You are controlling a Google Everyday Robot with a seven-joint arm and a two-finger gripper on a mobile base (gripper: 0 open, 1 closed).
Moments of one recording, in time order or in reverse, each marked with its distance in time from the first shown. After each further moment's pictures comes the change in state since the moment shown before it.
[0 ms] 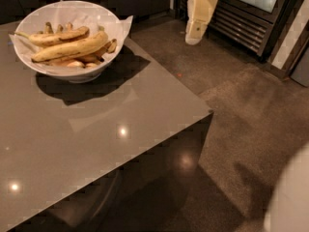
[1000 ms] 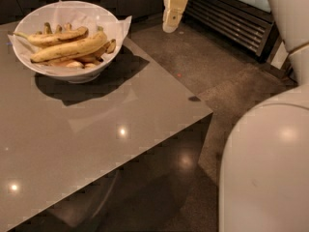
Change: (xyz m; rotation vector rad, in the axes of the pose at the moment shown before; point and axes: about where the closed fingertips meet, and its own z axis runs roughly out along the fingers) arm -0.049 -0.045 0.020 0.040 -0.072 -0.108
